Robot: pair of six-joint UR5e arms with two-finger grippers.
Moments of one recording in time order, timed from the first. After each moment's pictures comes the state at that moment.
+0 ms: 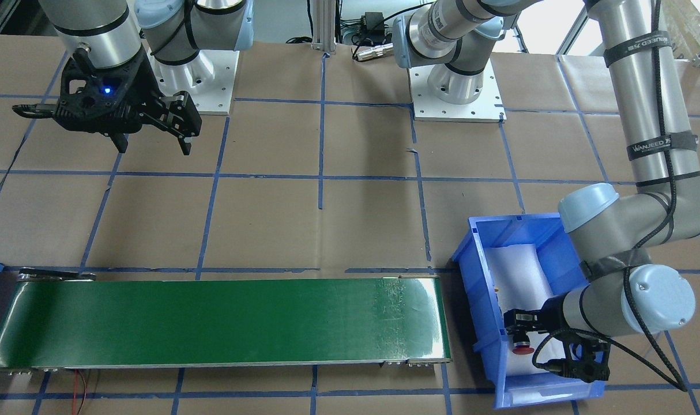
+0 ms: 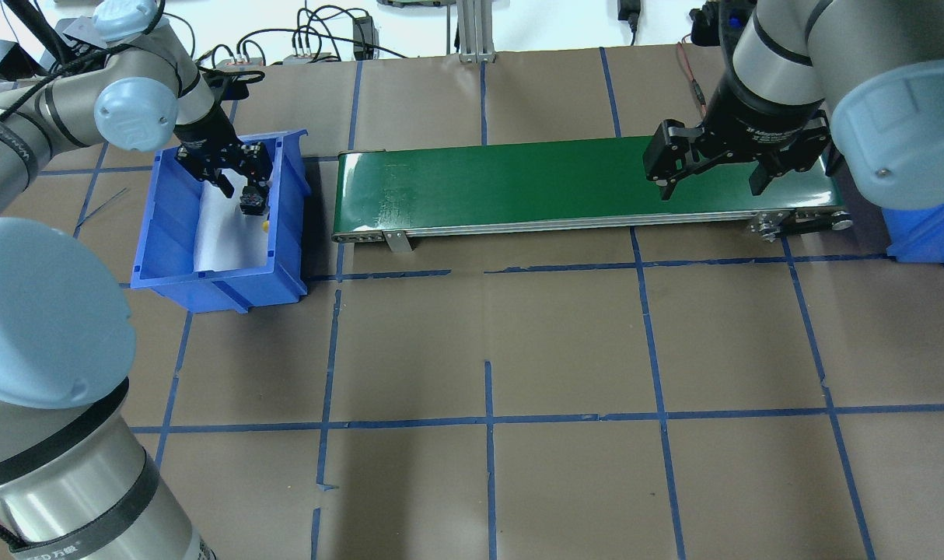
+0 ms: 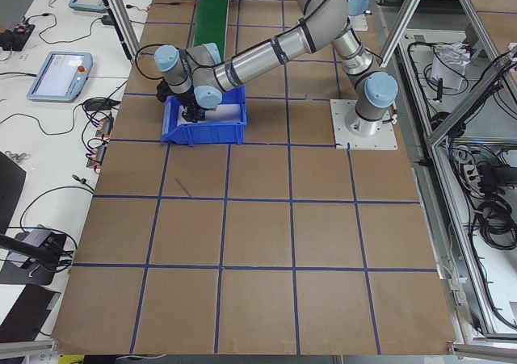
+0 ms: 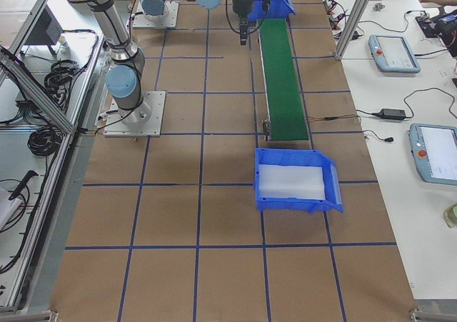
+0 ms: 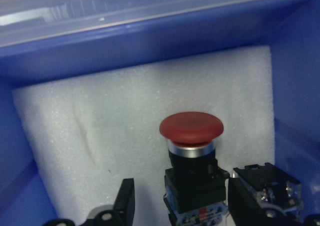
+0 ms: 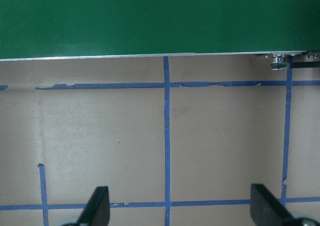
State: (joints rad) left arm -1.35 -2.23 -1.36 -1.26 1.55 0.31; right arm 1.58 -1.62 1.67 -1.68 -1.59 0.02
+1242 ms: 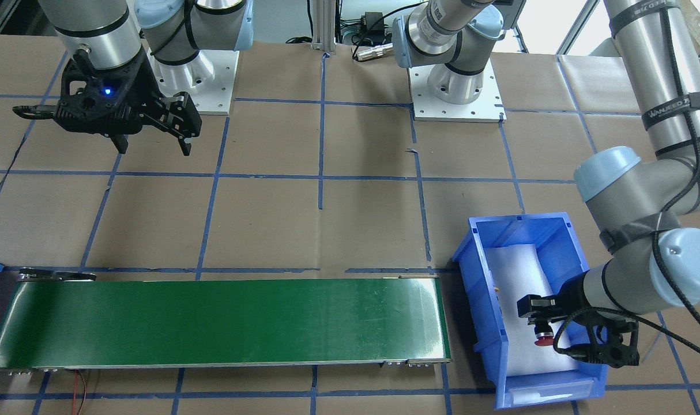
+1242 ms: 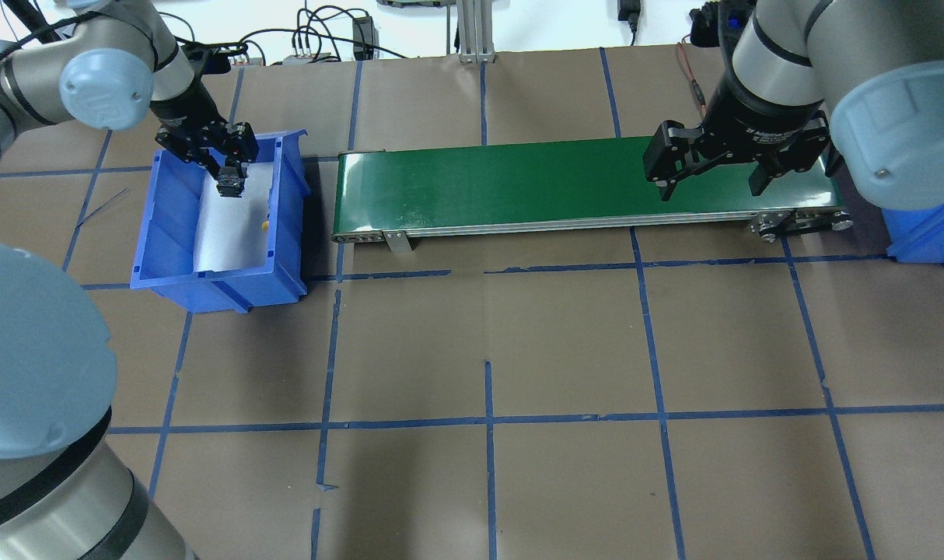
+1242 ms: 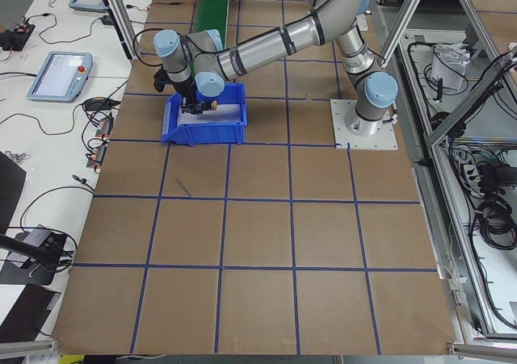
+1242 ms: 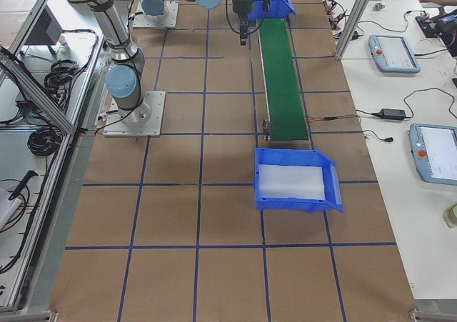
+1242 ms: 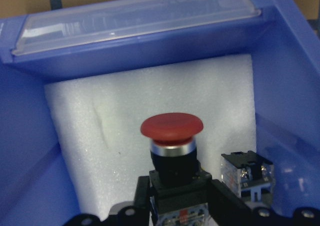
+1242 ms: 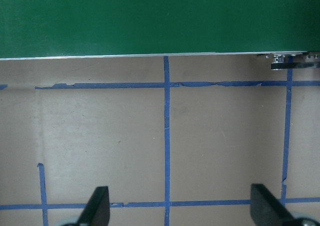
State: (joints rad) left arm -1.35 -2.11 -1.34 -1.35 1.57 0.28; right arm 1.58 -1.62 1.67 -1.68 -1.59 0.01
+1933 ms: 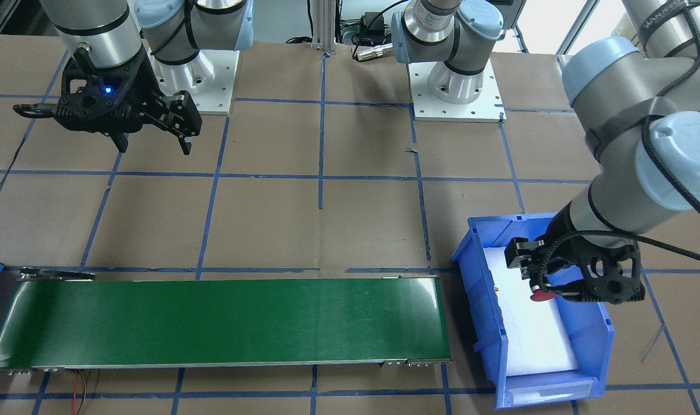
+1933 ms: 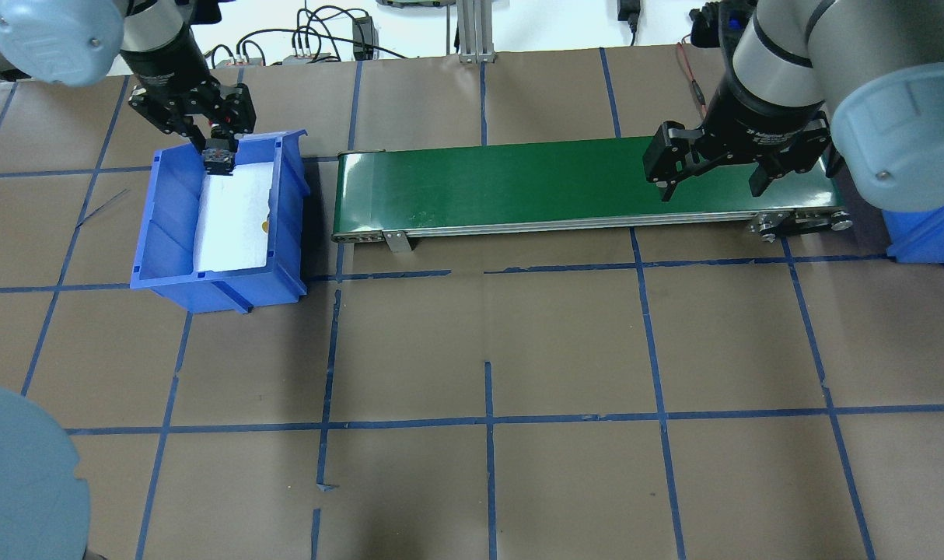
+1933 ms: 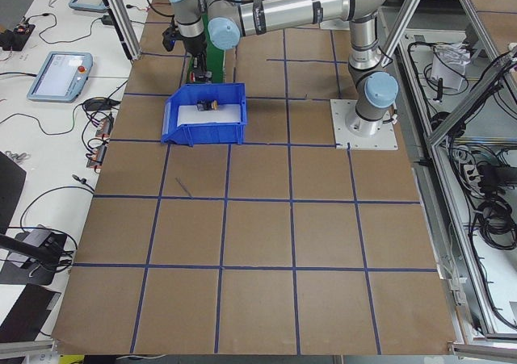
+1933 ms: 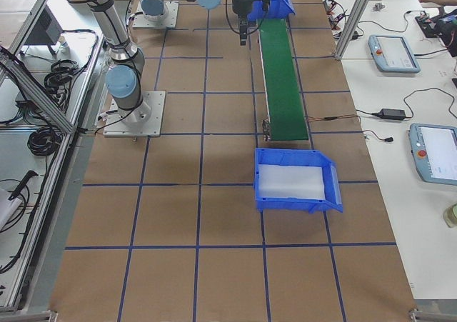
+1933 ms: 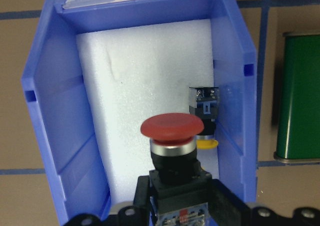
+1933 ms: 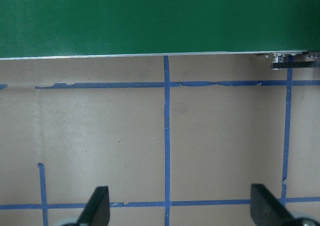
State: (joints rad) left arm -1.48 -1.94 -1.33 -1.48 1.63 0.08; right arm 1.58 -1.62 1.67 -1.68 -1.59 0.01
